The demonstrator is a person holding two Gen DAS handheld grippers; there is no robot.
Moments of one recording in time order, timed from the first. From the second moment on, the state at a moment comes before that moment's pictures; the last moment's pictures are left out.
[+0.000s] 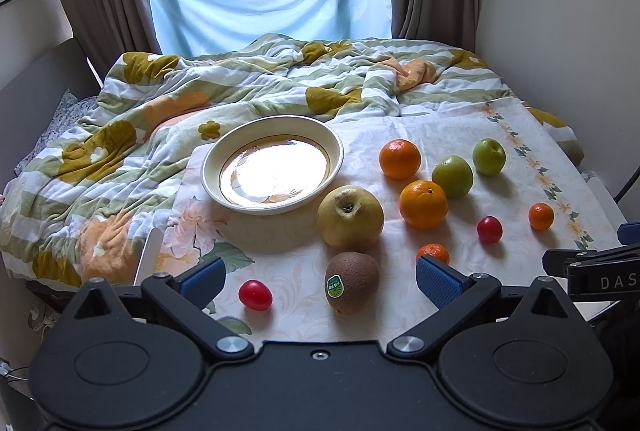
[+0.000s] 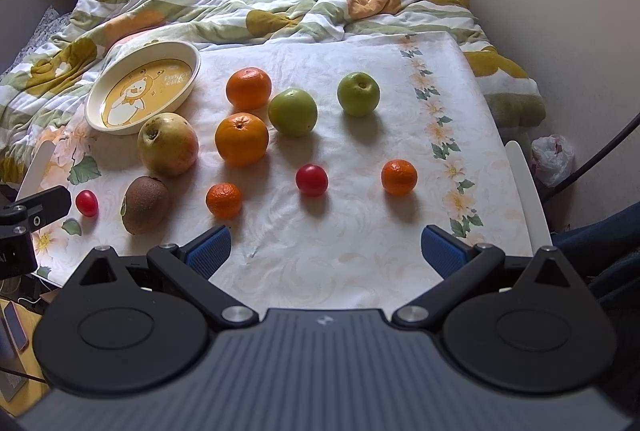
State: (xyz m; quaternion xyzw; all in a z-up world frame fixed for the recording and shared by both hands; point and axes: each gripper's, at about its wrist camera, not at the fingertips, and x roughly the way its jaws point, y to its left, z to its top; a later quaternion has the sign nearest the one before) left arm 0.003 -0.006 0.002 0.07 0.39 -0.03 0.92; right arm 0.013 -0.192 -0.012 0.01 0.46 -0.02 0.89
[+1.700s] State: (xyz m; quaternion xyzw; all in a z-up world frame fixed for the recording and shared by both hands) left arm 0.070 -0.027 -0.122 0.03 0.44 -0.02 0.90; right arm 0.105 -0.215 -0.123 -0.06 0.43 0.15 0.89
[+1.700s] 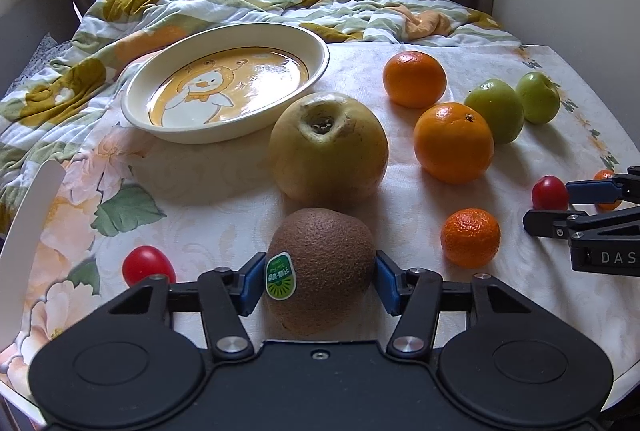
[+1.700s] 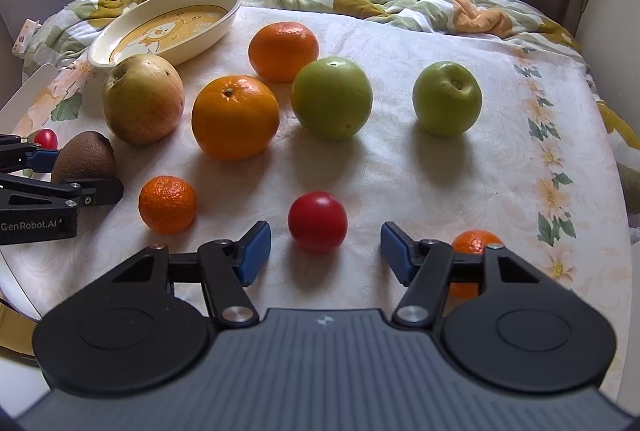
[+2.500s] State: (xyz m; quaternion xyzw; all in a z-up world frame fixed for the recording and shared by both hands) left arm 0.053 -0.026 -0.089 0.00 0.42 0.02 0.91; right arm 0.105 -0.207 -0.095 -0.08 0.40 0.18 0.89
